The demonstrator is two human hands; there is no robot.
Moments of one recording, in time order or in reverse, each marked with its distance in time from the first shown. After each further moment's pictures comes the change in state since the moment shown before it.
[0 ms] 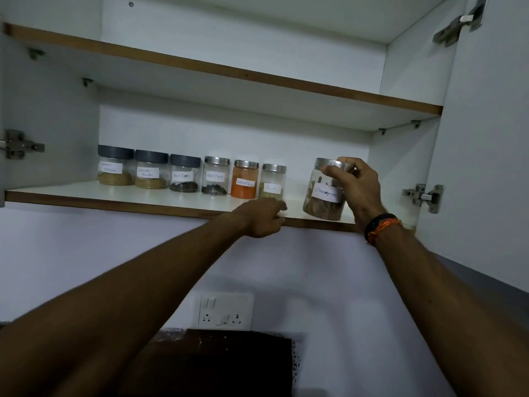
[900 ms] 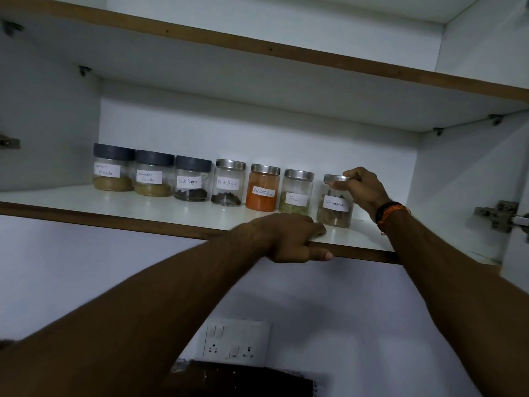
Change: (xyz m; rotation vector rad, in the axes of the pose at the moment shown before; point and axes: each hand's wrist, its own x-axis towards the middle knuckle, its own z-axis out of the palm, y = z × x) left_hand 0.041 -0.016 0.004 0.174 -0.212 0.116; right_hand 0.141 0.104 0.067 -0.368 -0.196 0.036
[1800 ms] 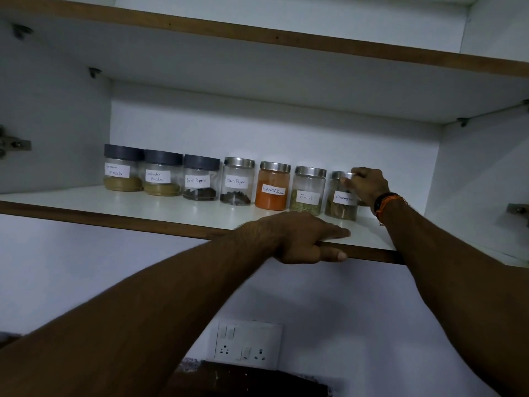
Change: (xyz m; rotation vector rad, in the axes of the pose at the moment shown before) left_hand 0.003 -0.005 0.002 -0.042 -0.041 0.020; right_hand 0.023 0.010 0.025 -0.097 0.003 0.031
